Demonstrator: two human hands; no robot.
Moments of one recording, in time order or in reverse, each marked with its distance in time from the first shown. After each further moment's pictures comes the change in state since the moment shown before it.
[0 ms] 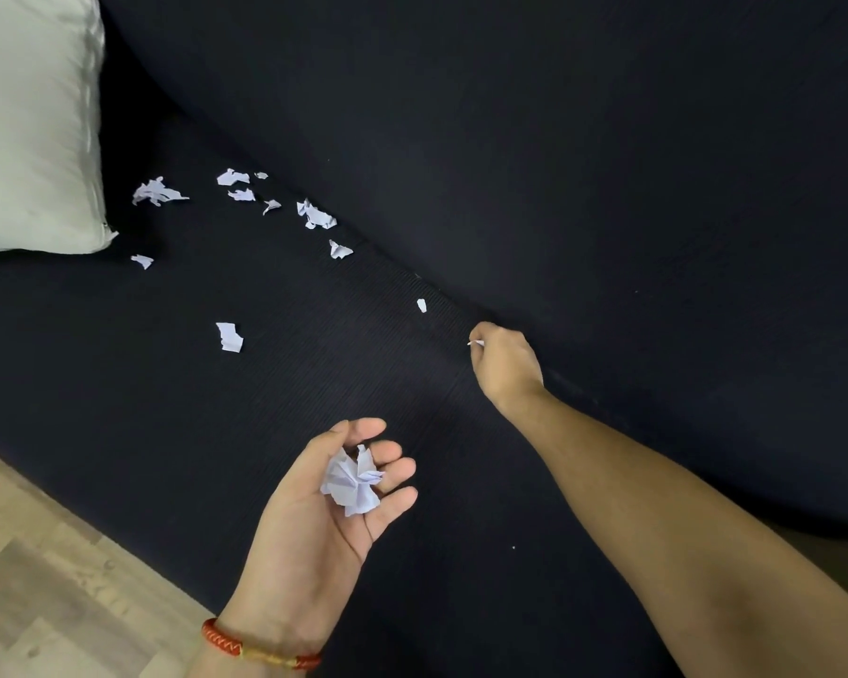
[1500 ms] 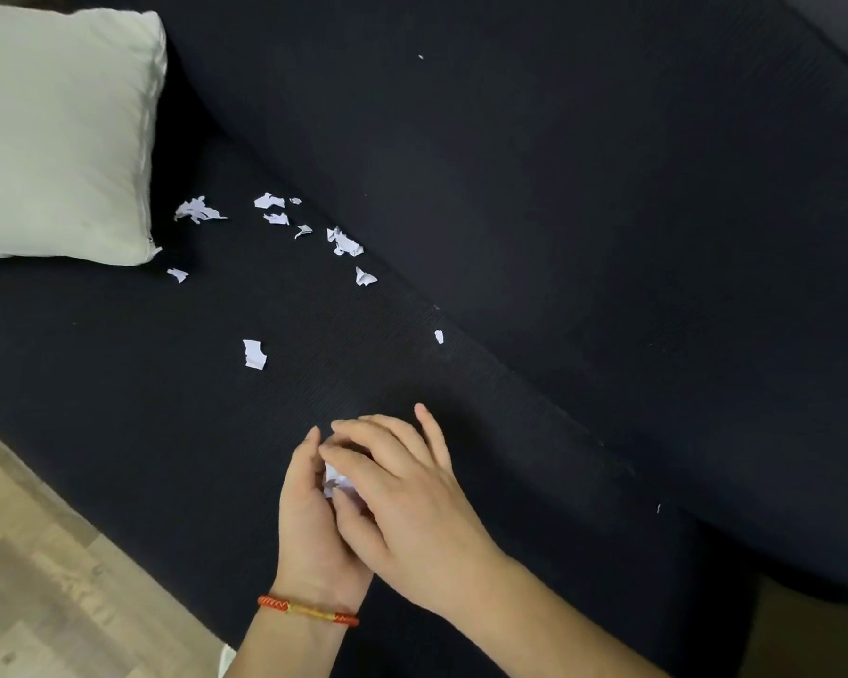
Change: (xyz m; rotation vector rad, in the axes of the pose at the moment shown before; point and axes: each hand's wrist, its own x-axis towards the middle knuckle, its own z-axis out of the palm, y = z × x) left_hand 0.030 -0.007 -0.010 -0.279 0.076 0.044; right_hand -0.171 -0.134 -0.053 0.061 -0.118 -0.695
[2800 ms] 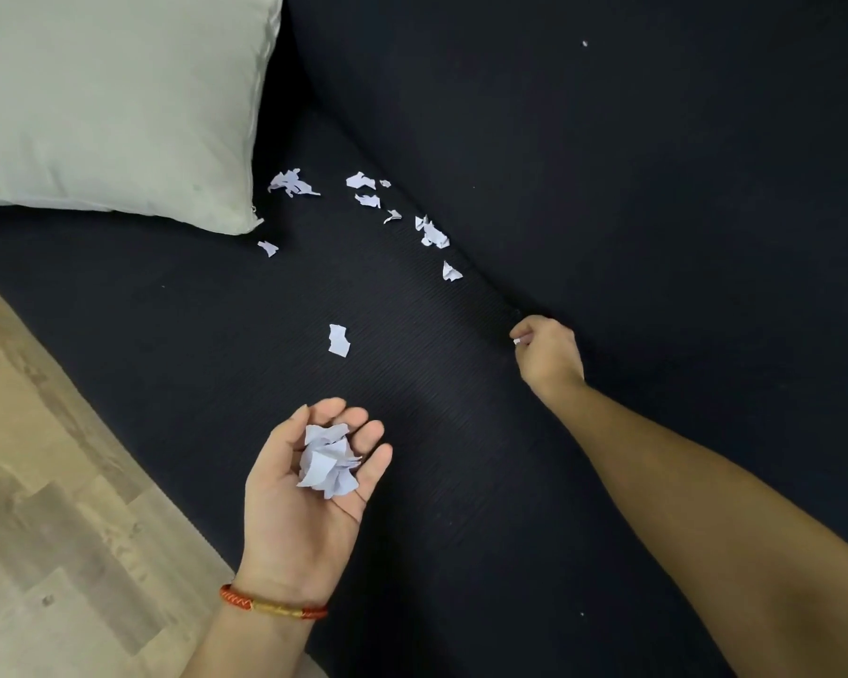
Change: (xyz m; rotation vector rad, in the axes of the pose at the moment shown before) left_hand 0.020 0.088 -0.065 -0.109 0.066 0.174; right_hand 0.155 0.180 0.036 0.049 0.104 0.746
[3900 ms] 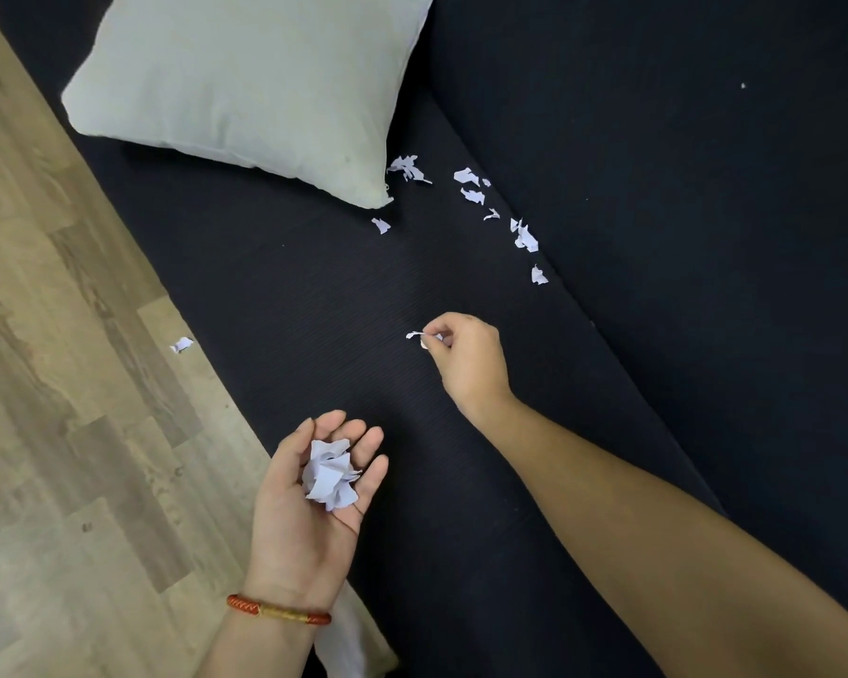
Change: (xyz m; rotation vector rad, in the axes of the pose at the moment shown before) left_hand -0.025 0.054 -0.086 -0.158 0.185 0.005; right_hand -0.111 -0.168 0.100 0.096 -0.072 -0.396
